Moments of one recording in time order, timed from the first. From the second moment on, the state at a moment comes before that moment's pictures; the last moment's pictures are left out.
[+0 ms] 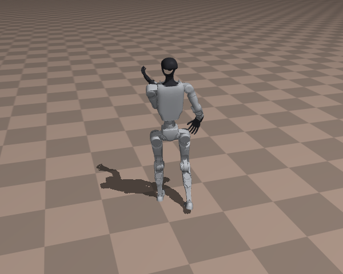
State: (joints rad) left arm -0.48 -0.28 -0.02 -0.05 0.00 -0.62 0.59; right arm 0.15 -0.40 -0.06 0.79 -0.50 -0.14 0.70; waist 0.13 0.06 0.00; left_leg -0.18 -0.06 -0.16 0.31 -0.09 -0.03; right_leg -0.04 0.00 0.00 0.67 -0.13 0.26
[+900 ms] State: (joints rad) left arm 0.41 0.15 0.21 0.41 0.32 -0.73 0.28; right arm -0.07 -0.05 -0.18 -0.35 0.03 -0.55 -0.07; waist 0.05 0.13 0.08; left_leg -0.35 -0.05 -0.22 0.39 -0.02 -0.10; right_leg 0.11 -0.05 -0.06 0.38 -0.14 0.24
